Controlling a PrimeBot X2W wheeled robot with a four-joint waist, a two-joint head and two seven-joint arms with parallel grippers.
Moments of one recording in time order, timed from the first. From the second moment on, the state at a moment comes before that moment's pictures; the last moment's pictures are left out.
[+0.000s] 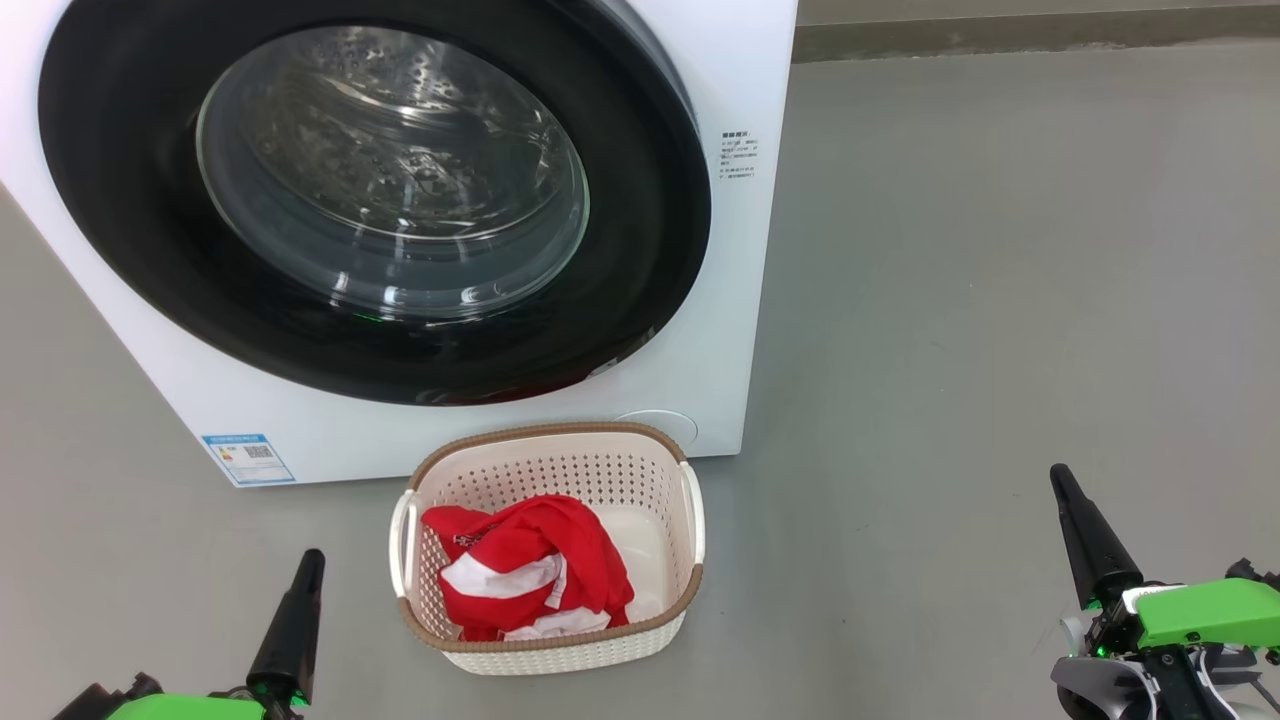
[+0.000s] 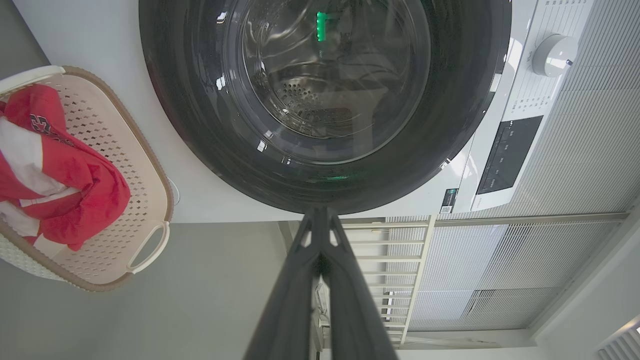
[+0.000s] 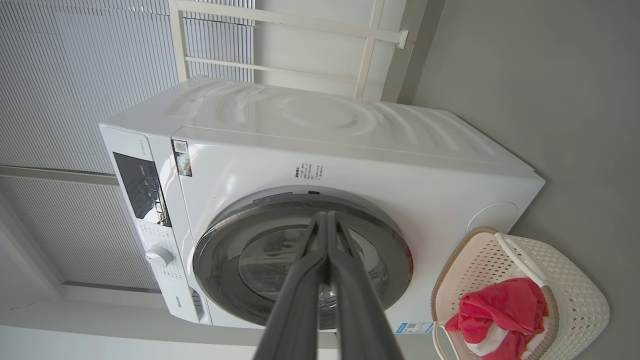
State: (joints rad) left arm -0.07 0.04 0.09 0.27 -1.60 -0.12 0.11; right arm -0.07 -0.04 -0.13 0.27 1.60 0.13 0.11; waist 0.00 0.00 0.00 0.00
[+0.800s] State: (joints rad) left arm -0.07 0.04 0.09 0.27 -1.60 -0.12 0.11; right arm -0.07 -0.04 -0.13 0.27 1.60 0.13 0.11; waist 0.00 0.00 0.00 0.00
